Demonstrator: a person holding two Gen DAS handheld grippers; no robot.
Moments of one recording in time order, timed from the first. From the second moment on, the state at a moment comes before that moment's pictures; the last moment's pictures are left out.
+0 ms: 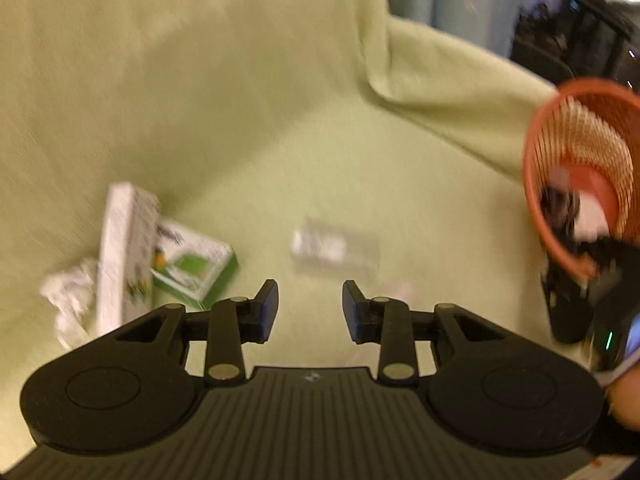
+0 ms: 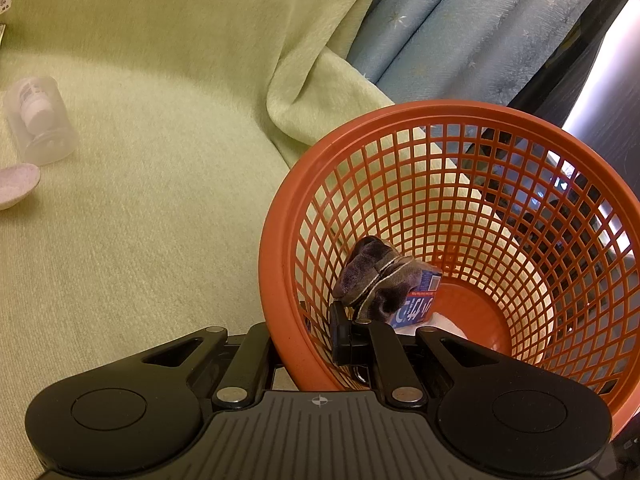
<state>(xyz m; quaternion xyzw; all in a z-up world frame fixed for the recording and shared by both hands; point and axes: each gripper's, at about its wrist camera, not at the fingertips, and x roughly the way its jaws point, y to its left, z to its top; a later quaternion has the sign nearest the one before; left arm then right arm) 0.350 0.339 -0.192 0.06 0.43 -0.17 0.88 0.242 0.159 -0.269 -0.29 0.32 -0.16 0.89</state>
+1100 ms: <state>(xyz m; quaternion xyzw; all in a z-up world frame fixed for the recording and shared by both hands) 0.327 0.307 -0.252 0.15 0.47 -0.21 0.84 0.239 0.158 -0.271 -0.29 0.32 -0.15 0.89</state>
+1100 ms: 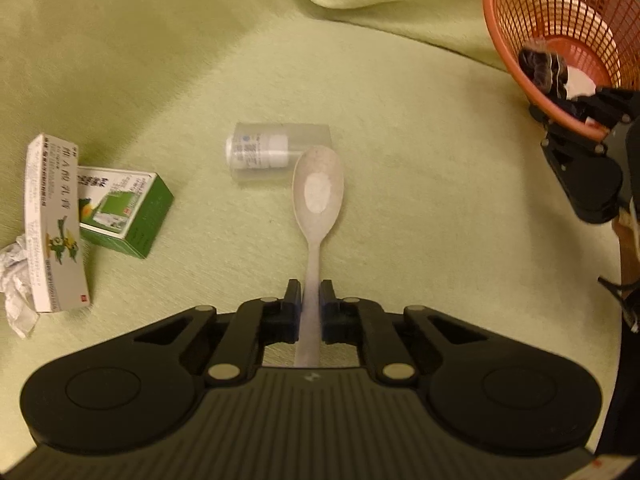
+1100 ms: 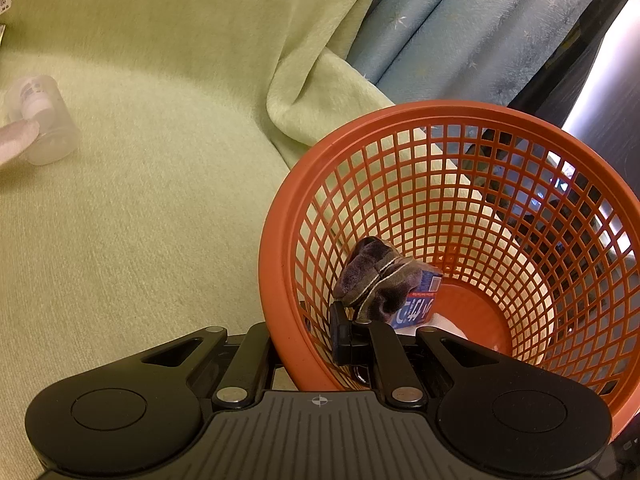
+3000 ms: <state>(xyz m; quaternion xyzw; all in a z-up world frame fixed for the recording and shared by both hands) 0.350 0.230 -0.122 0.08 0.35 -0.34 0.87 0.240 0.159 -0.270 -0.29 0.32 -0.16 0.89</state>
